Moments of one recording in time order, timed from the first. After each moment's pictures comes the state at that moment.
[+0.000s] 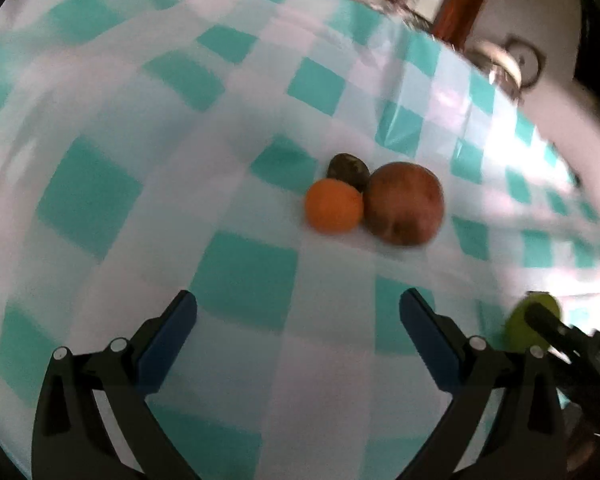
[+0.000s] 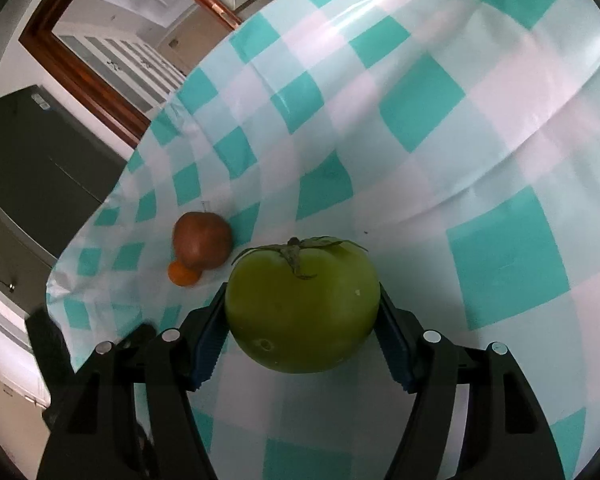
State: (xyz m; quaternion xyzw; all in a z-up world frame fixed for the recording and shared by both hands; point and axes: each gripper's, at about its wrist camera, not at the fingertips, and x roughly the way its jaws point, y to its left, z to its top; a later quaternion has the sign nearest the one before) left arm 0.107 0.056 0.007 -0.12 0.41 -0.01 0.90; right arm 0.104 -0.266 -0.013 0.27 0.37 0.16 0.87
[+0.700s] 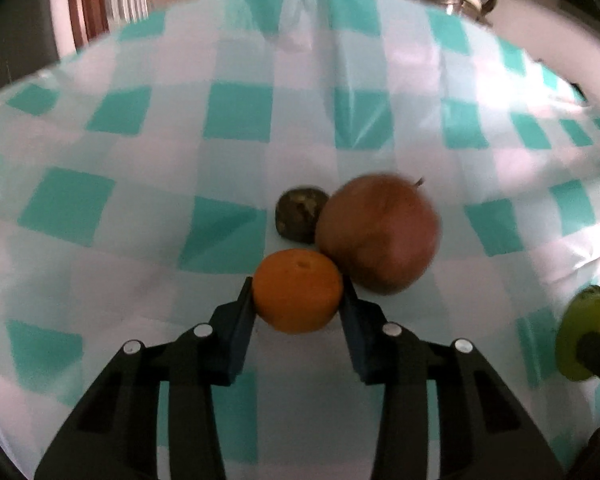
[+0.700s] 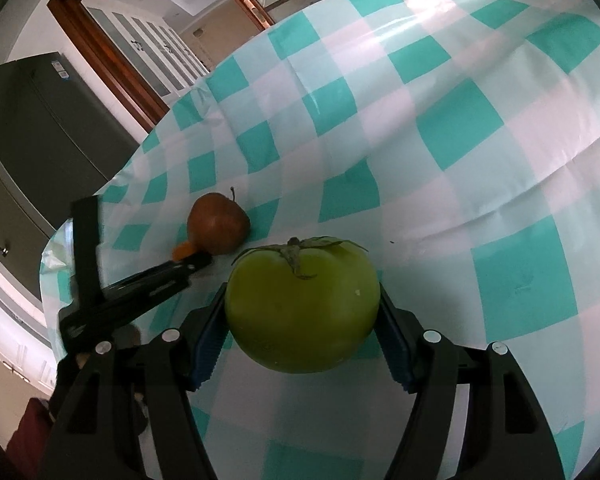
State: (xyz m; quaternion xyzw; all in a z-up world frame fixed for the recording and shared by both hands) left arm 0.158 0.015 0.012 0.04 0.40 -0.04 0.92; right arm 0.093 -0.258 -0.002 0.23 0.35 0.17 0.89
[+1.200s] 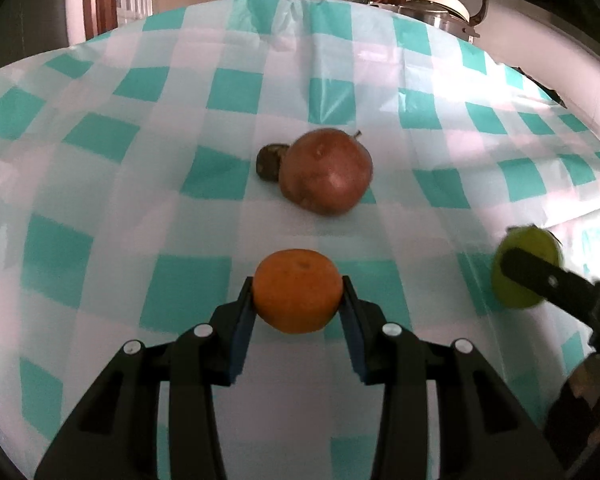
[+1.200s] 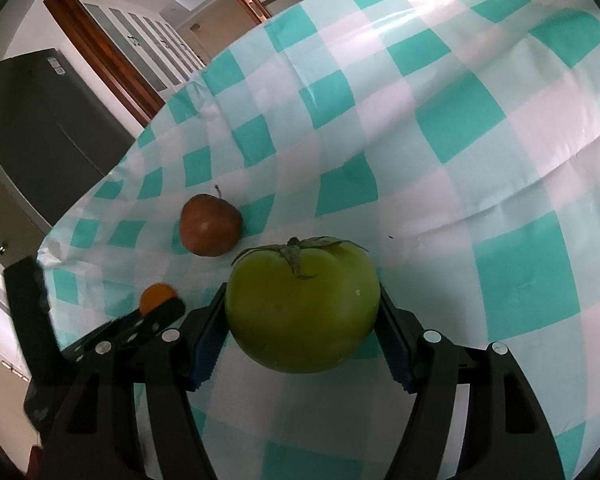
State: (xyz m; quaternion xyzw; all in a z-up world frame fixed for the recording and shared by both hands) left arm 0.086 0.003 0.011 0.00 0.41 -0.05 0.91; right arm 0.100 -0.253 -0.004 0.23 0.36 0.16 0.89
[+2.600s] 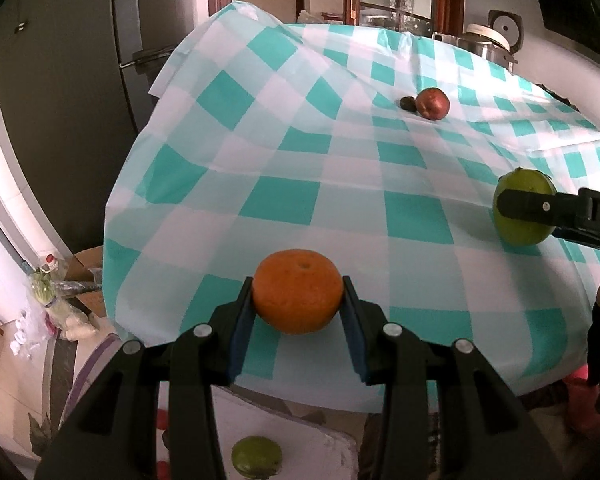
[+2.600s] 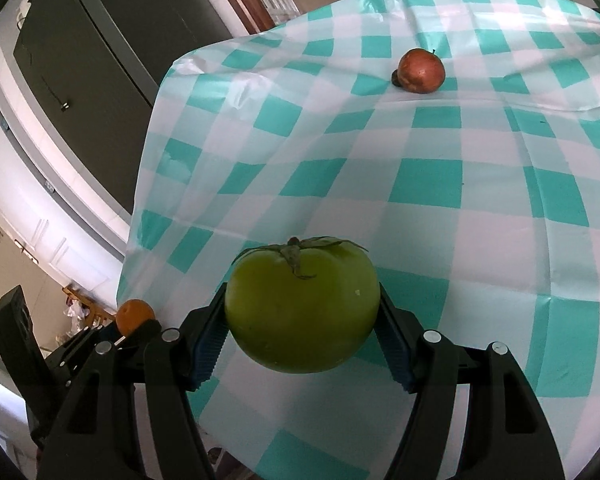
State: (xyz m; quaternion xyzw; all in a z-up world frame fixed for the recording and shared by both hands) left arm -0.227 0.163 0.004 -0.02 0.36 0.07 0.93; right arm -0.109 -0.086 0.007 0.10 0.40 0.29 0.86
